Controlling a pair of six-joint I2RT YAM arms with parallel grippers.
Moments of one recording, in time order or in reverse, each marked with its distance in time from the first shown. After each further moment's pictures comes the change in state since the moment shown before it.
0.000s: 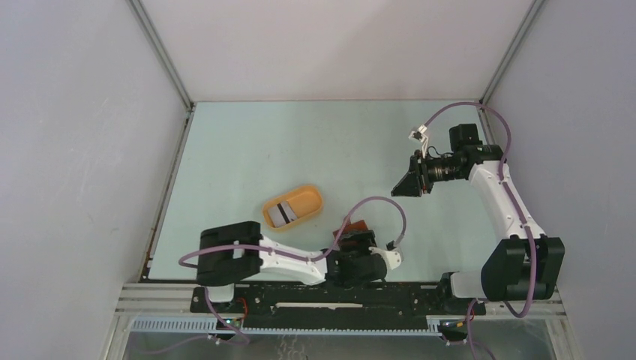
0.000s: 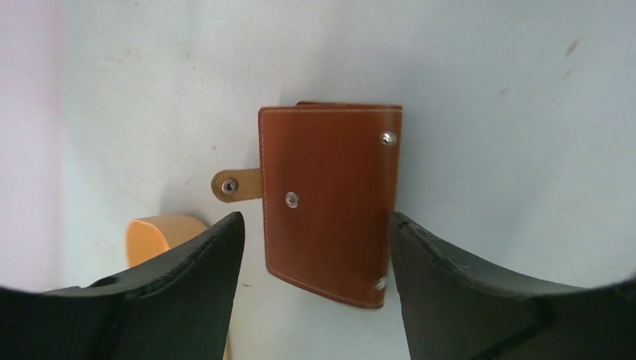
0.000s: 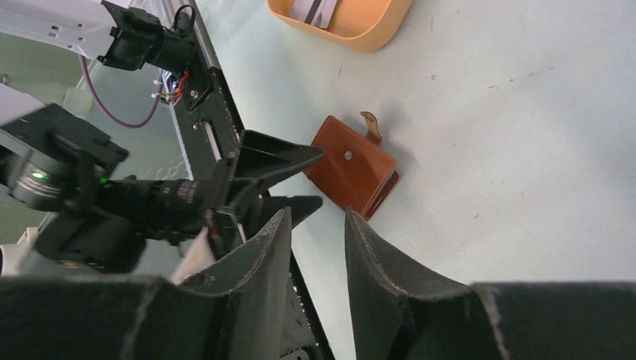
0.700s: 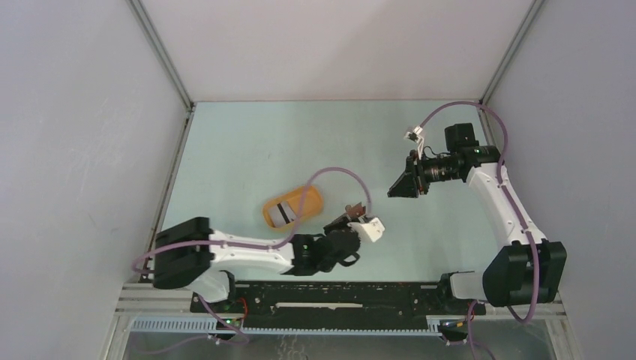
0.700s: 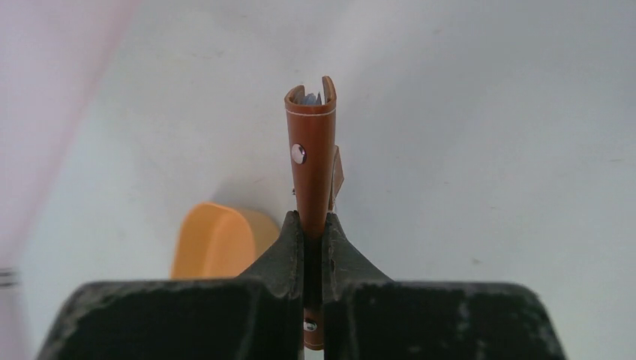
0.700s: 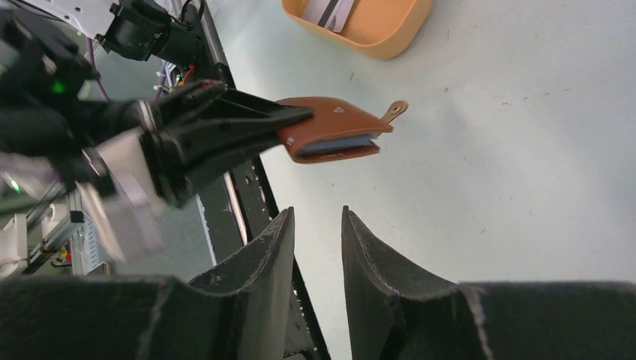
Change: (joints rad) left arm 0.133 -0.381 -0.204 0.177 0.085 -0.077; right arm 0.052 -0.031 0.002 0.024 0.005 0.006
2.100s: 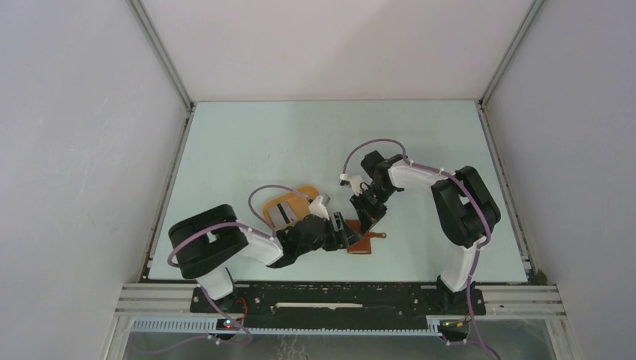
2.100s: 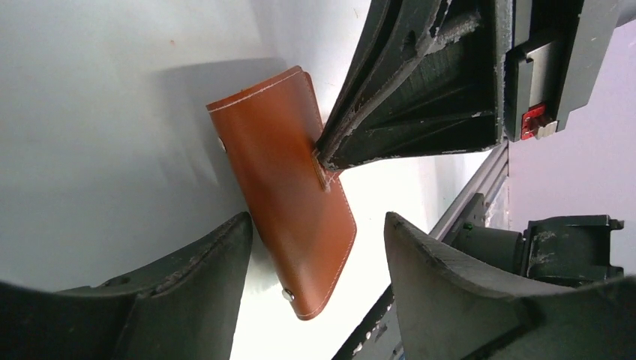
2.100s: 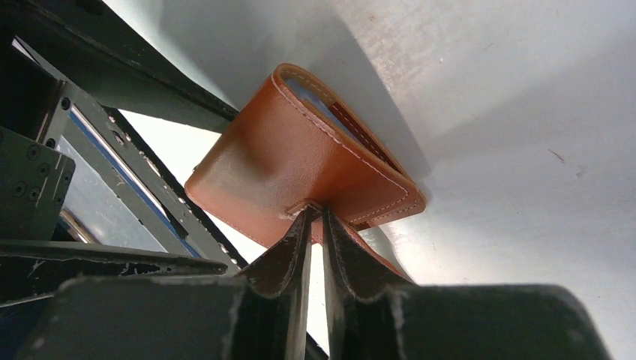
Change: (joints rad) left arm 0.294 0.190 -0.314 0.570 0.606 -1.234; right arm 0.455 0.534 -0.018 0.166 0.514 0.251
